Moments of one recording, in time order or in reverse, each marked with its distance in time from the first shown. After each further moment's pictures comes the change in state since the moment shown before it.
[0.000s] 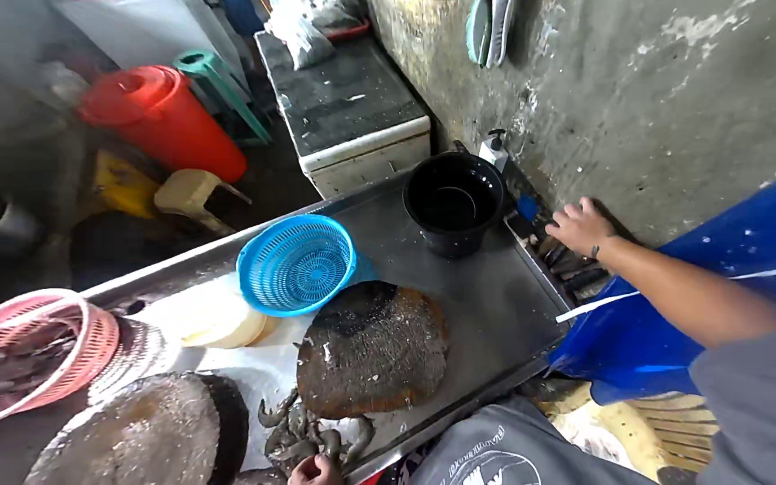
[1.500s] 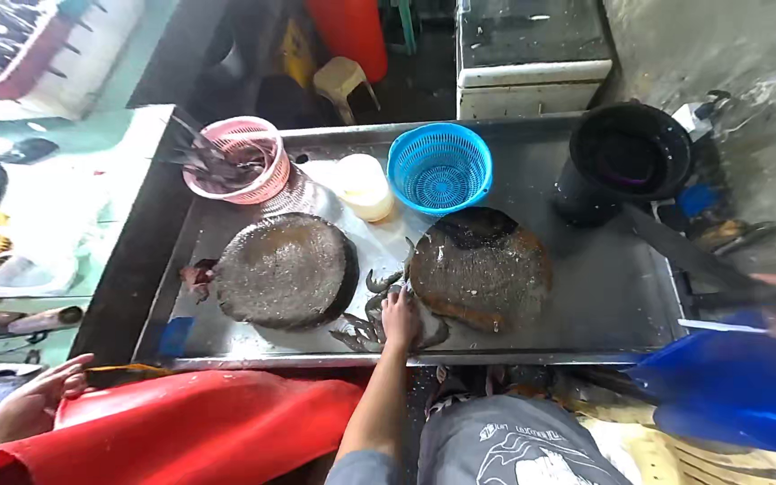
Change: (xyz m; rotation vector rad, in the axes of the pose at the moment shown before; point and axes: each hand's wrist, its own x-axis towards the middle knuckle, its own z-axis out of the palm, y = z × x) left_hand 0.082 0.049 -0.018 0.112 -0.404 0.306; right_hand -0.167 -0.082 -0.082 1.173 -0.212 0.181
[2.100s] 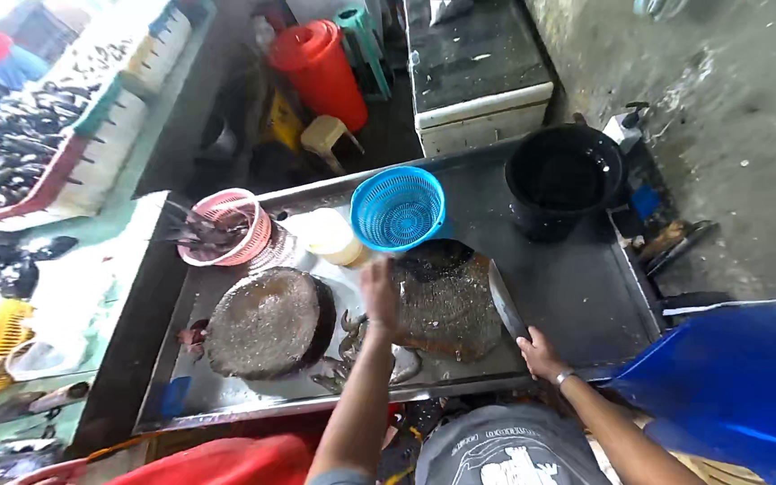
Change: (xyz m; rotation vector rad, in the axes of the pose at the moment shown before) left_hand 0.039 0.168 -0.095 0.074 0.326 0.304; right_hand 0.114 0.031 0.267 0.297 -0.197 0.107
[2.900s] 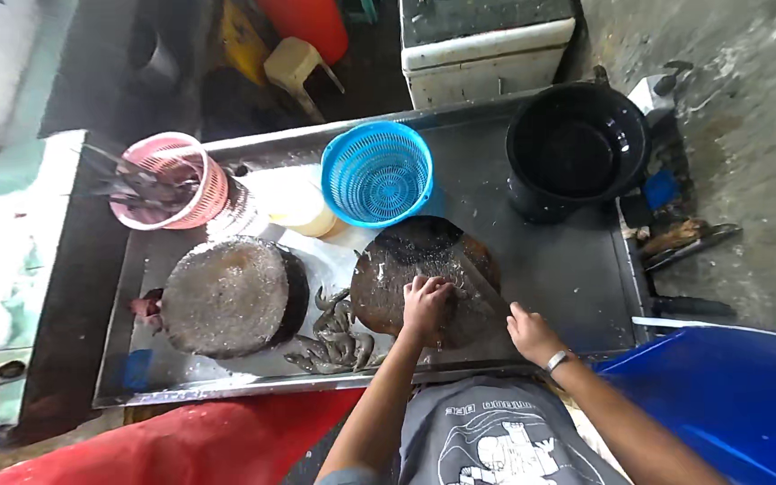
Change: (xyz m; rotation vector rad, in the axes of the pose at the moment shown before) left_hand -0.050 0.056 0.110 -0.167 -0.273 0.286; right_hand 0.001 -0.062 -0.040 -0.605 -0.066 -0.096
